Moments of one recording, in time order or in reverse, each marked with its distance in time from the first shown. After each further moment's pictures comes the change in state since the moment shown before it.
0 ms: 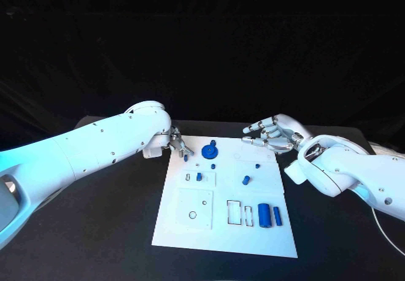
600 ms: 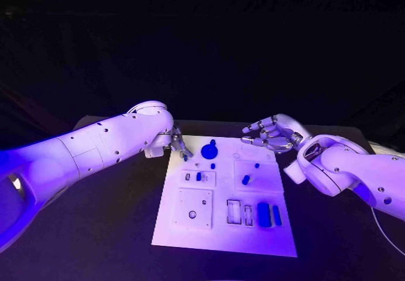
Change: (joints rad) left arm -0.002 0.024 -0.003 -0.031 -0.001 0.014 -0.002; left_hand 0.076 0.018 0.011 -0.011 0.000 0.003 -0.003 0.000 0.000 0.000 -0.007 0.006 0.004 0.000 0.000 0.000 0.000 0.000 0.000 0.000 0.000 0.000; right arm 0.000 0.002 0.000 -0.001 -0.001 0.002 0.000; right_hand 0.000 0.000 0.000 0.000 0.004 0.000 0.000 0.000 0.001 0.000 0.000 0.000 0.001 0.000 0.000 0.000 0.001 0.000 0.000 0.000 0.000 0.001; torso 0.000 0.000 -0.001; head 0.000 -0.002
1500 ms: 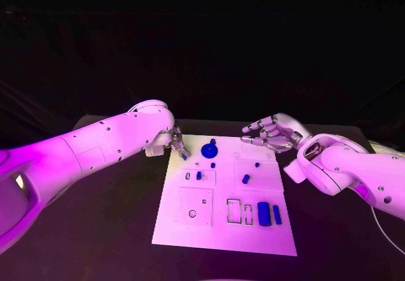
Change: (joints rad) left arm 0.001 0.016 -0.002 -0.026 0.000 0.008 -0.001; left_hand 0.150 0.037 0.097 -0.069 -0.001 -0.002 -0.005 -0.014 0.000 -0.002 -0.009 -0.004 -0.008 0.000 0.000 0.000 0.000 0.000 0.000 0.000 0.000 0.000; right arm 0.000 -0.001 0.000 0.001 -0.001 0.003 0.000; right_hand 0.000 0.000 0.000 0.000 0.000 0.007 0.000 0.000 0.001 0.000 0.000 0.000 0.000 0.000 0.000 0.000 0.000 0.000 0.000 0.000 0.000 0.000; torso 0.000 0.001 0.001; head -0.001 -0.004
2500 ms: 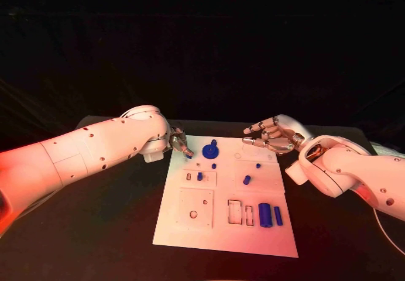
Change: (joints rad) left arm -0.007 -0.130 -0.009 0.194 0.031 -0.152 0.118; left_hand -0.039 -0.123 0.299 -0.017 0.059 -0.003 0.010 0.018 0.050 0.025 -0.003 0.000 0.005 0.000 0.000 0.000 0.000 0.000 0.000 0.000 0.012 0.000; right arm -0.002 -0.004 0.000 0.002 0.000 0.002 0.000; right_hand -0.004 0.004 -0.003 0.003 0.000 0.000 0.000 0.000 0.001 0.000 0.000 0.000 0.002 0.000 0.000 0.000 0.000 0.000 0.000 0.000 0.000 0.000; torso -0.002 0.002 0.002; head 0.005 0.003
